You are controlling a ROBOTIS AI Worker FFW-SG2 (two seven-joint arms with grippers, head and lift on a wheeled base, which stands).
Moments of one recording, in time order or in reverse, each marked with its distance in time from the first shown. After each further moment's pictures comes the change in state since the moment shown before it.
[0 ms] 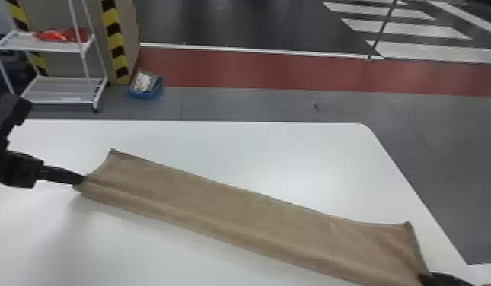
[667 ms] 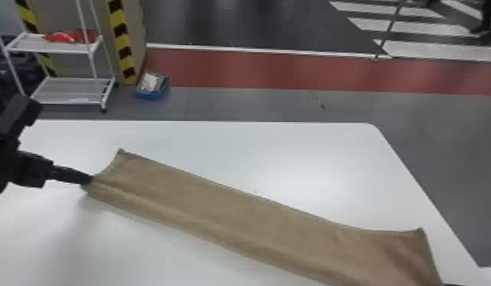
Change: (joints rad) left arm 0.000 0.004 -0.003 0.004 0.000 -0.005 0.002; right arm 0.099 0.042 -0.033 -0.004 -0.059 -0.322 0.037
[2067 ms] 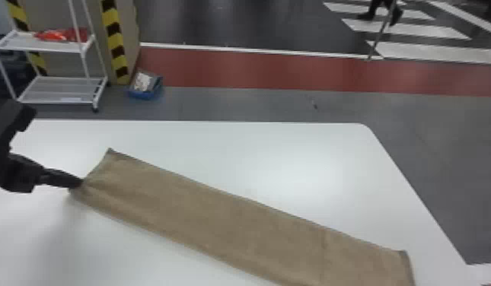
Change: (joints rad) left arm 0.015 0.015 -0.025 0.030 -0.003 -0.098 0.016; right arm 0.023 -0.011 -0.033 0.105 0.083 -0.166 0.006
